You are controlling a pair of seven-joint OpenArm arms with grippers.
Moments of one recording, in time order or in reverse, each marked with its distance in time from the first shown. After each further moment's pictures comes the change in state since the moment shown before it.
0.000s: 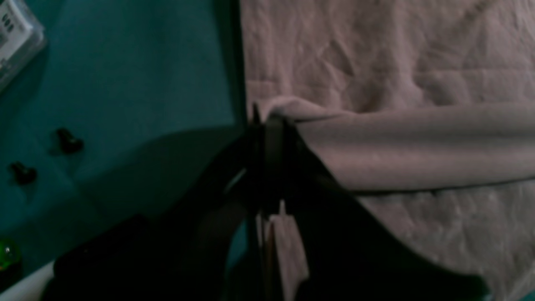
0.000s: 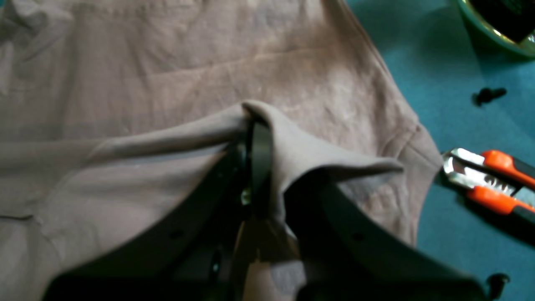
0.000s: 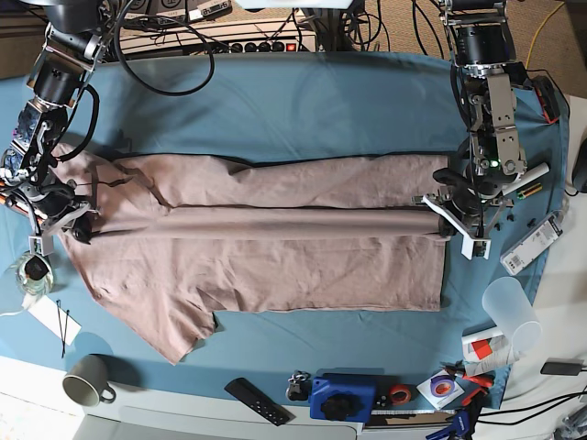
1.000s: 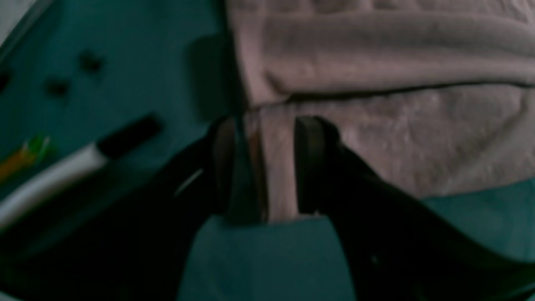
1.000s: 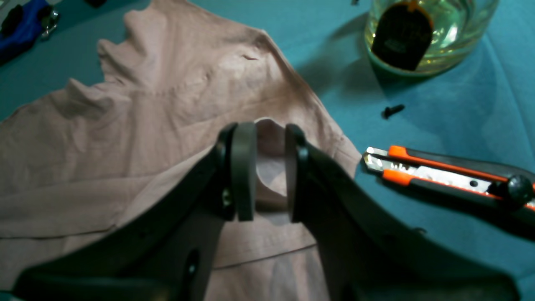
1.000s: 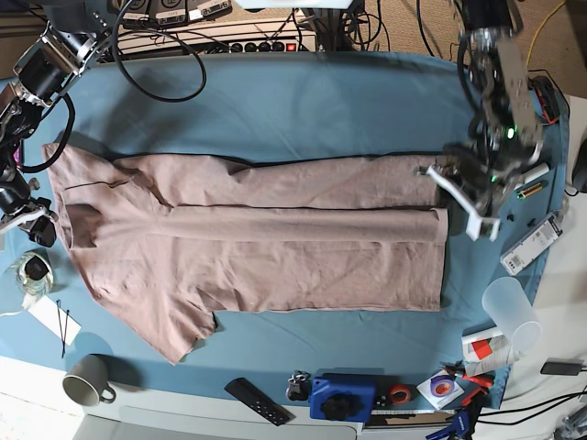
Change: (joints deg) left arm 10.1 -0.1 -3.0 21.6 -4.7 0.4 17.2; right arm -0.1 -0.2 16.4 11.5 14.4 2.4 -19.6
